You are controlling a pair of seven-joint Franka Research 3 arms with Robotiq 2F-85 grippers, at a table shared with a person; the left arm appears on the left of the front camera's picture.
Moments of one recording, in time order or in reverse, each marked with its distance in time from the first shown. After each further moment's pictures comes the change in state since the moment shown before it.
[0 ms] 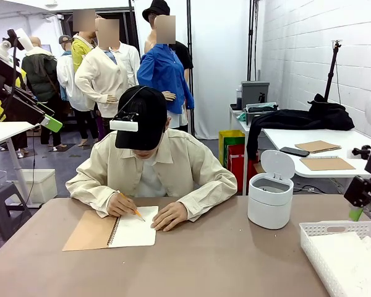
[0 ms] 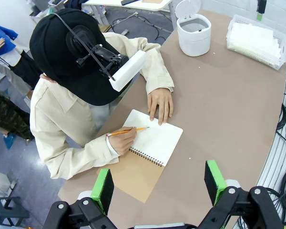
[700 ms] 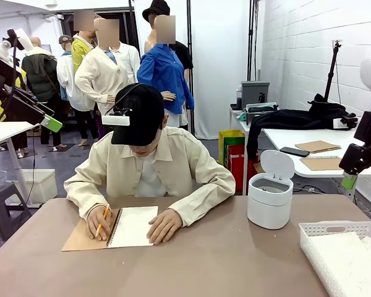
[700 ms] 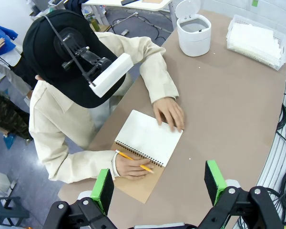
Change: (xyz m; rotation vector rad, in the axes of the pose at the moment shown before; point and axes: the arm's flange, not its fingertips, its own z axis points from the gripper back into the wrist) left arm 0.000 0.000 0.000 0.000 0.000 0.000; right arm 0.031 0.015 0.056 0.010 -0.034 0.188
